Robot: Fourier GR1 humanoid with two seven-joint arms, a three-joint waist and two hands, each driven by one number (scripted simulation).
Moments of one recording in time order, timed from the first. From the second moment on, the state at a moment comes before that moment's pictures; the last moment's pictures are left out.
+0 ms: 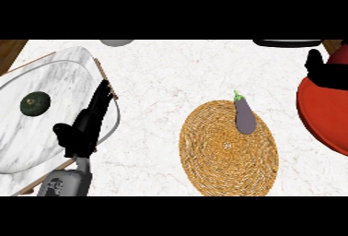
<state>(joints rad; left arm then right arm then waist) -0.15 0.07 -0.06 -1.53 -0.04 0.08 0.07 -0.60 -0.46 -0.05 -1.90 0.70 0.03 0.90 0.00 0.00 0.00</state>
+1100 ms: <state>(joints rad) -0.14 0.06 -0.05 -1.54 -0.05 0.07 0.08 -0.47 -0.63 -0.30 -1.09 0.73 -0.17 0.26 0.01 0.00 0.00</state>
